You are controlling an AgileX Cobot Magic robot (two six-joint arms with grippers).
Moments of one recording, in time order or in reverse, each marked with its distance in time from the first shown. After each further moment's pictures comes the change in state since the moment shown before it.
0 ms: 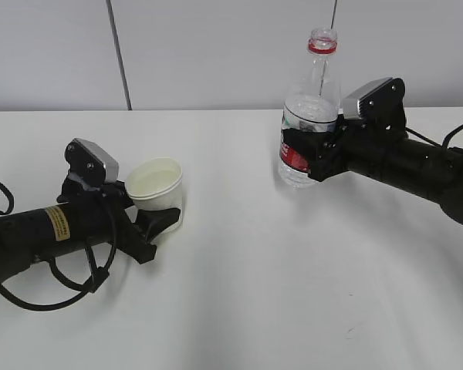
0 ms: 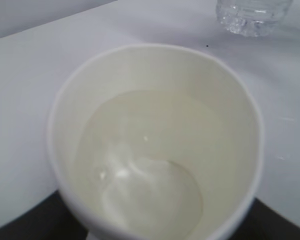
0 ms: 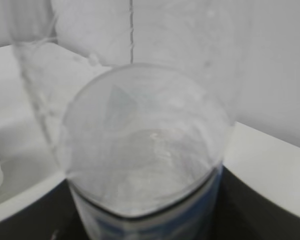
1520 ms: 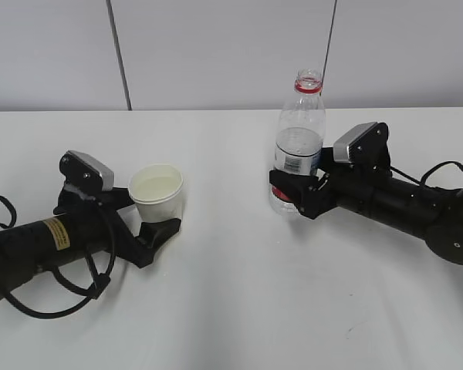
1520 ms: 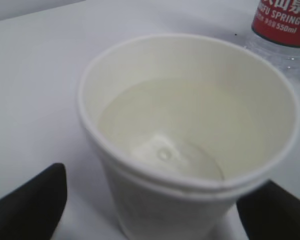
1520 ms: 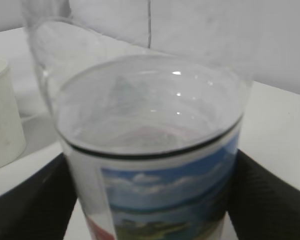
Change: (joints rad) left arm 0.000 0.074 0.010 -0.110 -0.058 0.033; right arm 0.000 0.173 0.011 -0.005 -0.135 -0.067
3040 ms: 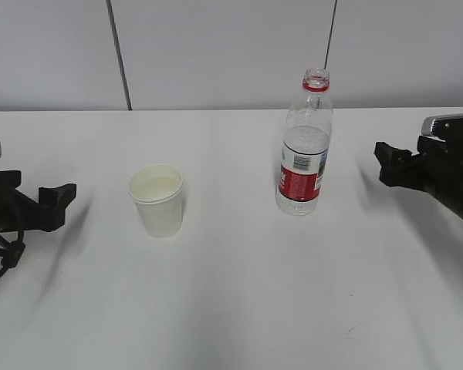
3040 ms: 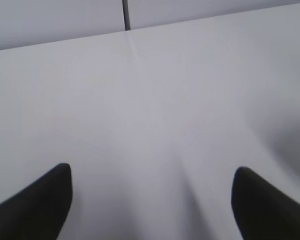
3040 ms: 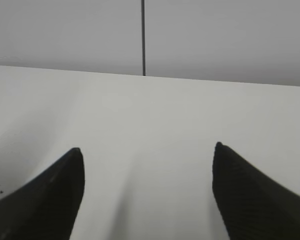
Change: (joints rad) left arm 0.220 -0.299 0.224 -0.264 0.115 0.072; right arm -0.169 -0.119 0.173 0.511 0.063 -0.179
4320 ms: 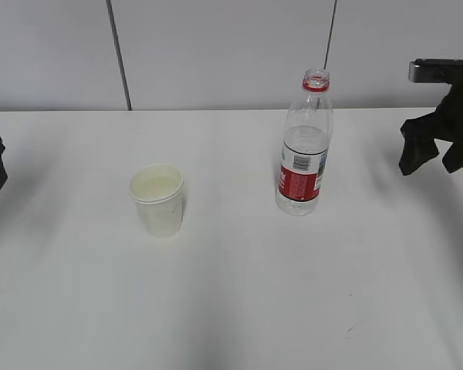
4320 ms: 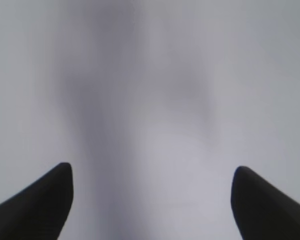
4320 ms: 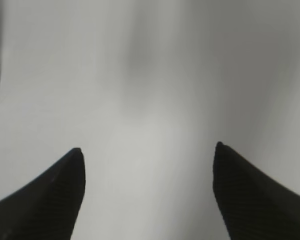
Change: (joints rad) left arm 0.000 -0.270 -0.661 -0.229 1.790 0.159; right arm -0.002 -0.127 -0.750 0.349 2.028 -0.274
